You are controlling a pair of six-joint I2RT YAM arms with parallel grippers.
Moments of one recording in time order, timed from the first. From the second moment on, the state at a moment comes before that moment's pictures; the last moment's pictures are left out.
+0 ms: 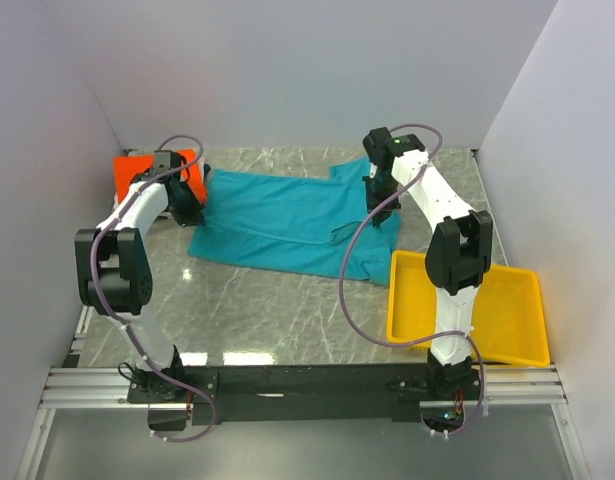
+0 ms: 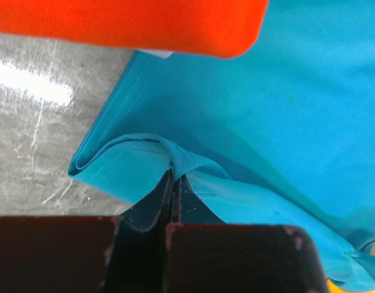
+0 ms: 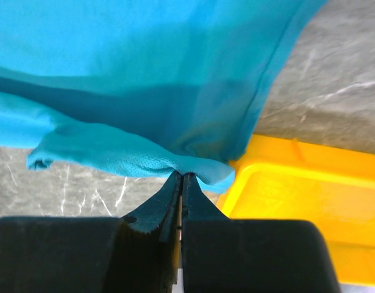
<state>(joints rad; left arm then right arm) 0.02 1.80 1.38 -0.68 0.08 -0.60 0.31 2.04 1.93 -1.30 0.03 0.30</state>
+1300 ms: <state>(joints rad) -0.06 1.90 1.47 -0.60 0.05 -0.60 0.28 2.17 2.00 -1.16 0.04 0.32</state>
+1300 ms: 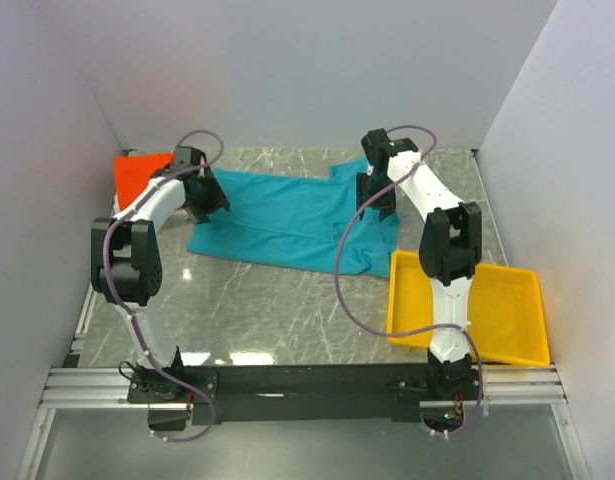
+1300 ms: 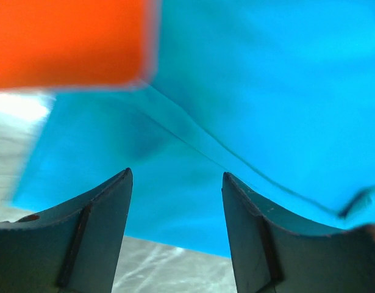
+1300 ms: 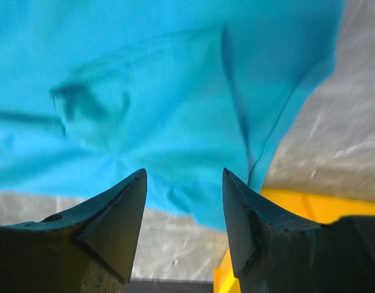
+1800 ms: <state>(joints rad) -0.11 1.88 1.20 -0.36 0.15 -0.65 0.30 1.99 1.52 -0.98 -0.15 0.35</state>
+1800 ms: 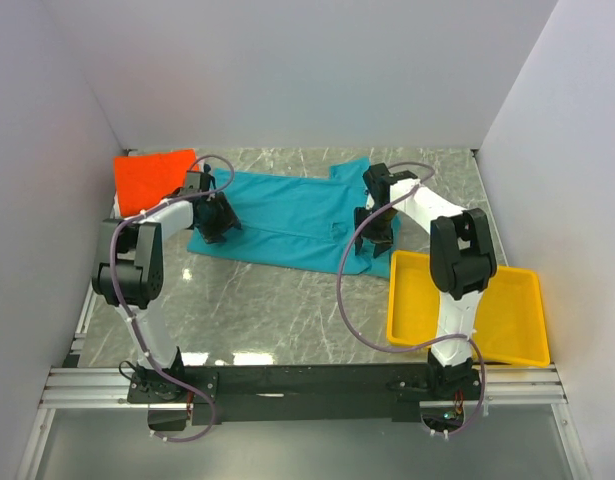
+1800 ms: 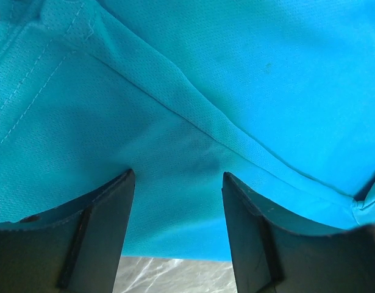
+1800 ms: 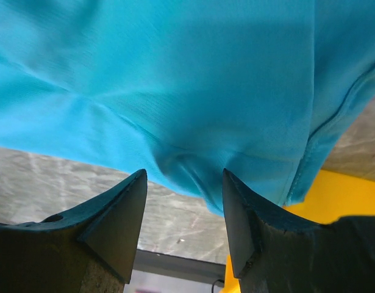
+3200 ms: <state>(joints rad) 0.01 1.67 0.95 -0.31 0.00 -0.59 0.43 1.79 1.17 -0.89 -0.15 0.40</state>
